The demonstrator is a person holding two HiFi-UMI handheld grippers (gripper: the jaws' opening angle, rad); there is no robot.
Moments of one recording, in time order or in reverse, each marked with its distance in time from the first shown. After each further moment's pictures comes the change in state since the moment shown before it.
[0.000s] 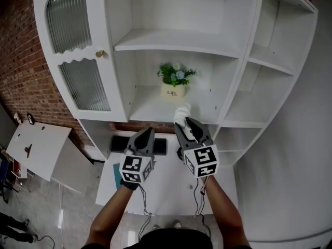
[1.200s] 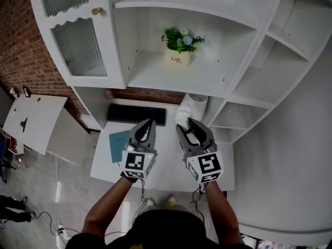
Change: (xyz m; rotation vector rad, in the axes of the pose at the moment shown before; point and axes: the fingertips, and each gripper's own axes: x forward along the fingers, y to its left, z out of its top) left arm -0.046 -0.028 -0.061 0.008 0.018 0.045; right arm -0.062 0.049 -0.065 0.045 0.075 0.070
